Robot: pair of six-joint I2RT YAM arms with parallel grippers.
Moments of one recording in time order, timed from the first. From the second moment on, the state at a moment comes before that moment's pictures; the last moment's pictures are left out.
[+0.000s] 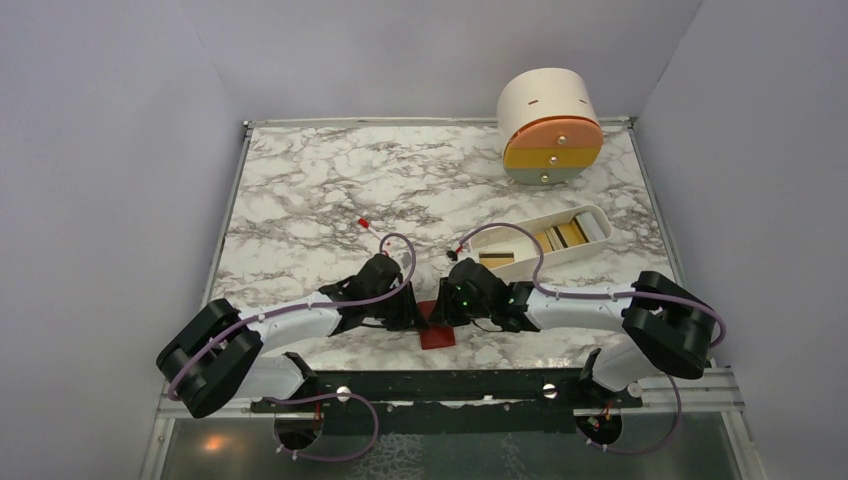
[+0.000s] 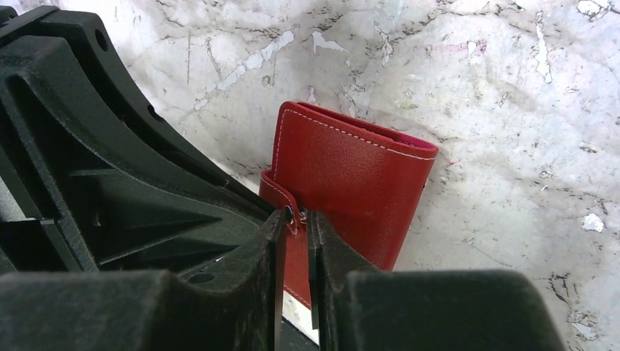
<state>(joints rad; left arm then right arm) -0.79 1.27 0.44 -0.02 0.33 -0.89 1.05 1.48 0.66 0.05 0.01 0.85</state>
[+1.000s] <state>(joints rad) -0.79 1.25 0.50 -0.11 0.25 -0.86 1.05 1.49 0.67 0.01 0.01 0.84</state>
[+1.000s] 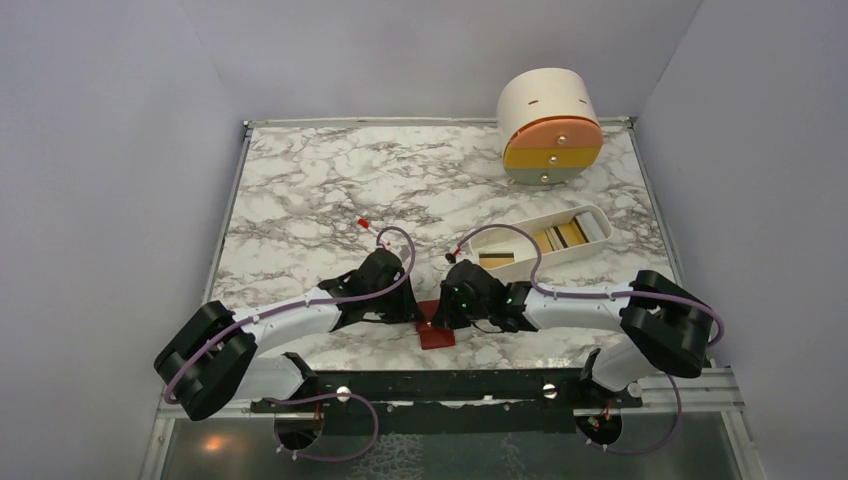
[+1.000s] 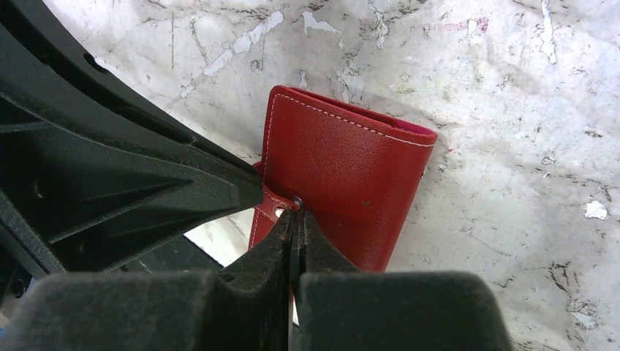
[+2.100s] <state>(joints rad) -0.79 1.22 0.52 -0.17 0.24 -0.87 1.05 1.52 0.72 -0.03 0.03 0.81</state>
